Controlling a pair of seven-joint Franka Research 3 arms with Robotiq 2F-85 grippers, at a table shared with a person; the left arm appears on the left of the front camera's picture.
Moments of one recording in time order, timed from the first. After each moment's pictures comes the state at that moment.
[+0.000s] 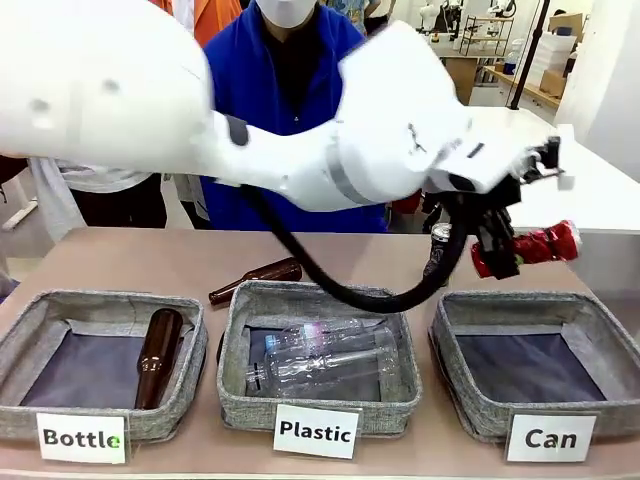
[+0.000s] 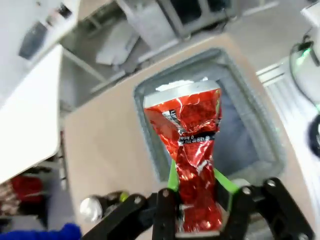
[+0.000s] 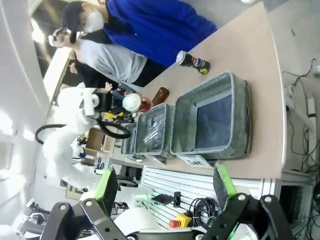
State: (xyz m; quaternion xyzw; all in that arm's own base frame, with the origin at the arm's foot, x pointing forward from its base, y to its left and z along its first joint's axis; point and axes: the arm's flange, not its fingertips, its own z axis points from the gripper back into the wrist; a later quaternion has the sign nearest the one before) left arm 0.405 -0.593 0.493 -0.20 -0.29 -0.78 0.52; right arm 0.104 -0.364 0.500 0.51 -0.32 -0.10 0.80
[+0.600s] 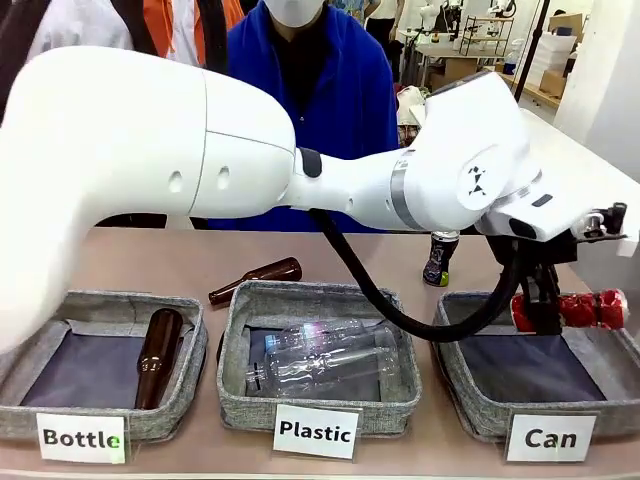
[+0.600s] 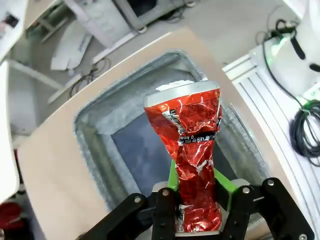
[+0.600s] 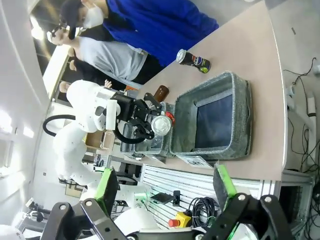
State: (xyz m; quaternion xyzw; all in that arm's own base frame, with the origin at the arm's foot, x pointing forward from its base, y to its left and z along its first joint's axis) left arm 0.382 -0.665 0.440 -0.22 -0.19 -0.83 0.48; right arm 0.115 -0.360 0.503 0.50 -0.31 -0.09 0.80
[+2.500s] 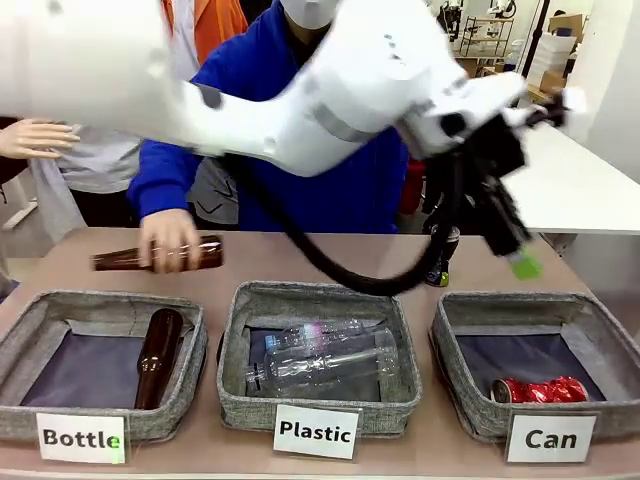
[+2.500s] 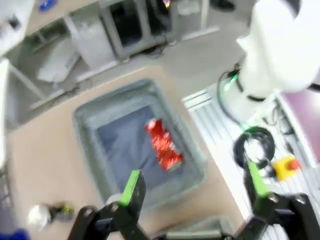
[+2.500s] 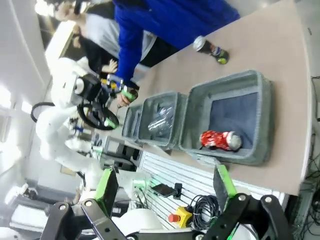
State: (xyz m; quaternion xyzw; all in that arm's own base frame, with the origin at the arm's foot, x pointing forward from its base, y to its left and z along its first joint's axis) left arm 0.387 -0.543 0.543 -0.33 -0.18 -0.76 0.52; right arm 0.153 -0.302 0.517 0.51 -0.29 -0.02 0.81
